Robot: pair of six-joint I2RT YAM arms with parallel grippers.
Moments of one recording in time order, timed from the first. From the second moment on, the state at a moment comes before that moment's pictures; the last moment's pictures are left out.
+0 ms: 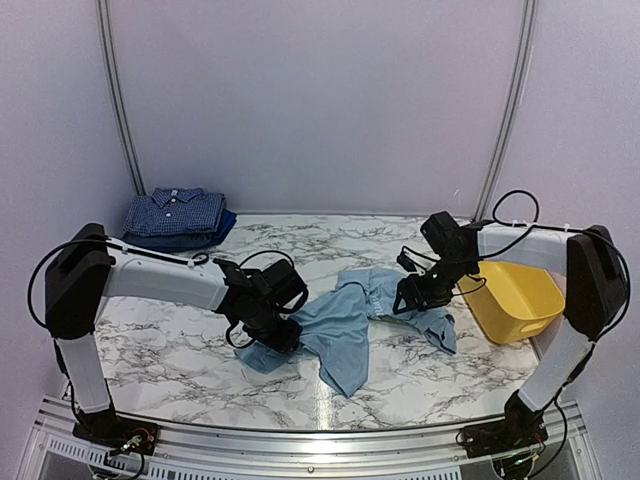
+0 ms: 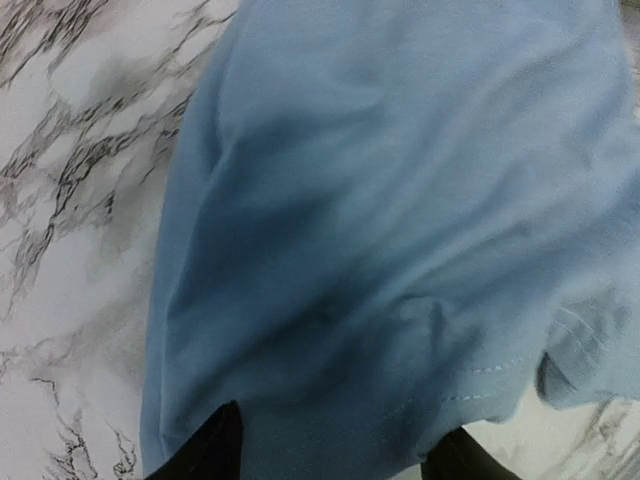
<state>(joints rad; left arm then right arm) -0.98 1.86 1.22 -0.53 -0.05 -0.37 0.41 1.65 1.14 -0.76 -0.32 0.11</state>
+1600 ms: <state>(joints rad) -0.73 1.55 0.86 -0.60 -0.04 -0.64 0.72 1.86 1.27 -0.72 -0.06 0.16</state>
